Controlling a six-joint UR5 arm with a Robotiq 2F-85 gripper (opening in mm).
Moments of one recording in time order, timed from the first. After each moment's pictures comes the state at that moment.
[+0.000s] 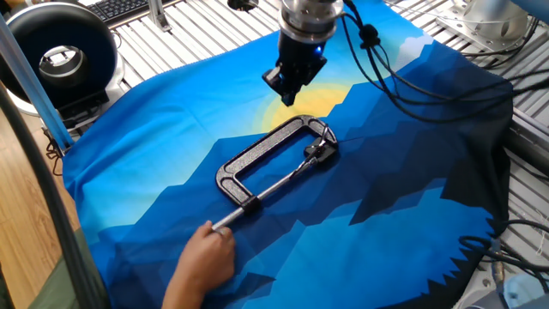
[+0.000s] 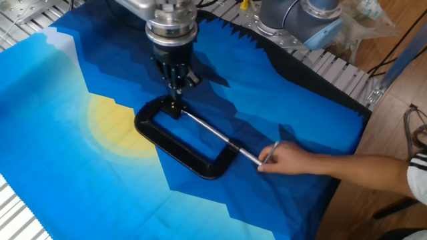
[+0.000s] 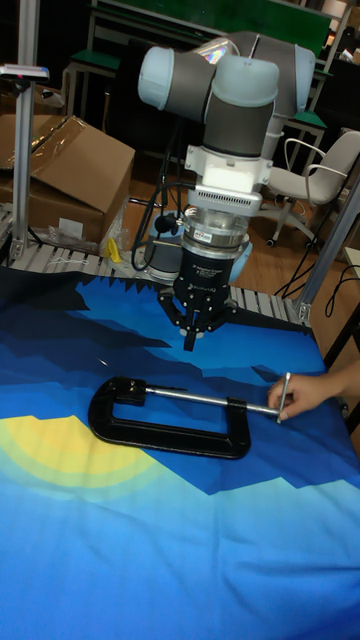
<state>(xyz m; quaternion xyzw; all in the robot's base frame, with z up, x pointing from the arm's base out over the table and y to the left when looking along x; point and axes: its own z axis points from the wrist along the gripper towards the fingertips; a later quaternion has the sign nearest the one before) 0.509 0.032 0.172 0.04 1.00 0.04 0.06</state>
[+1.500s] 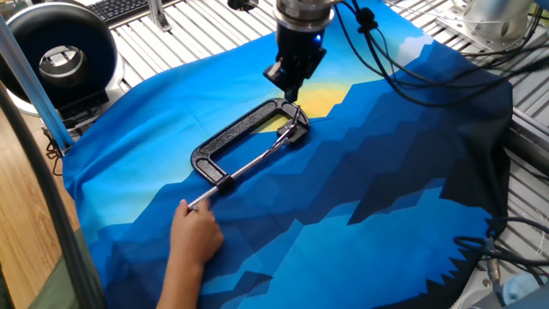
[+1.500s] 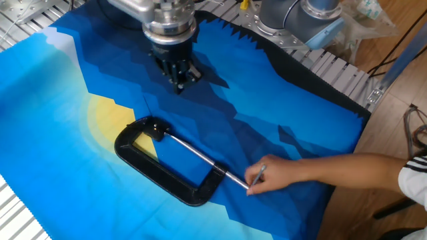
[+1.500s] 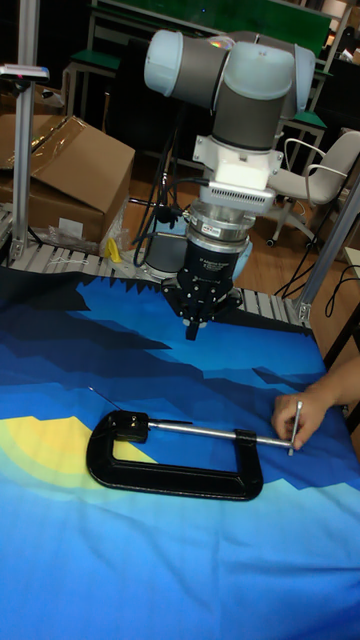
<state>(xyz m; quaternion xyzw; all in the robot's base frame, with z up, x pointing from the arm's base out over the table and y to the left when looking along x) 0.492 0.036 0.187 0.00 1.00 0.03 0.02</state>
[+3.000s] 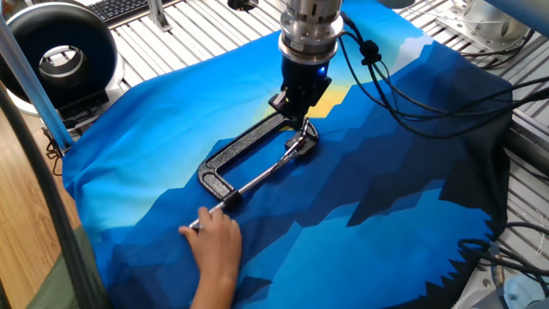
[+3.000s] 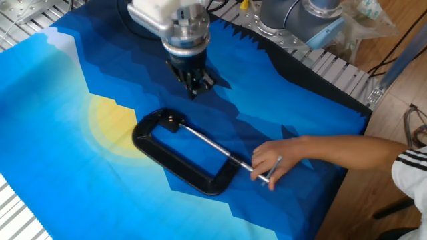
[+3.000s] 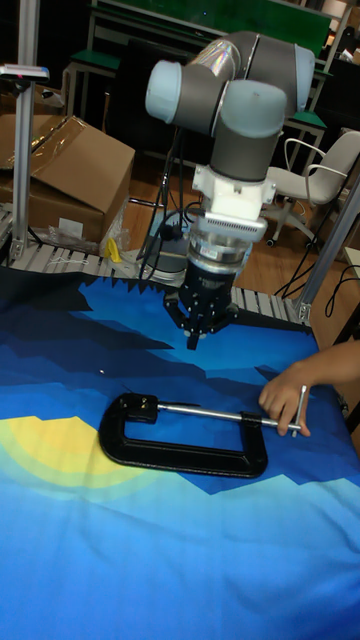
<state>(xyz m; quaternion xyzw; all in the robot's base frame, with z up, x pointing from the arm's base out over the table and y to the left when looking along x) 0.476 0.049 0.133 0.01 1.00 0.03 0.00</state>
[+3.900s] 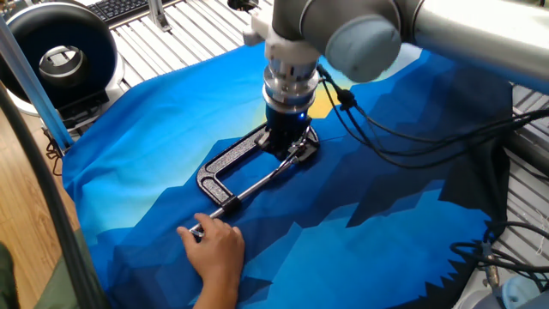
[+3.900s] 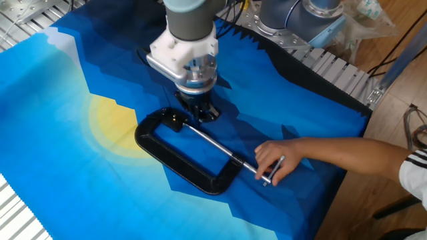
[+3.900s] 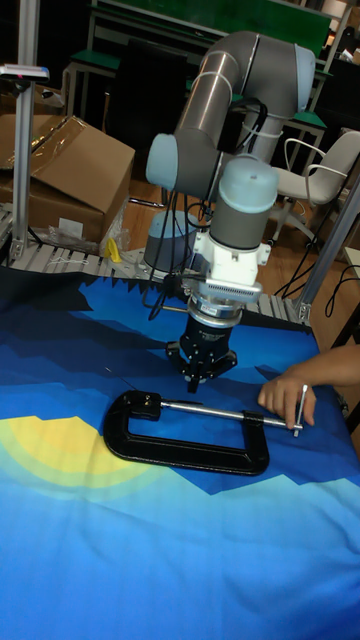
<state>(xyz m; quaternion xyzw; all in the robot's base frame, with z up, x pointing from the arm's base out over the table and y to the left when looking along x) 0.482 0.069 0.048 0.00 1.00 0.03 0.02</state>
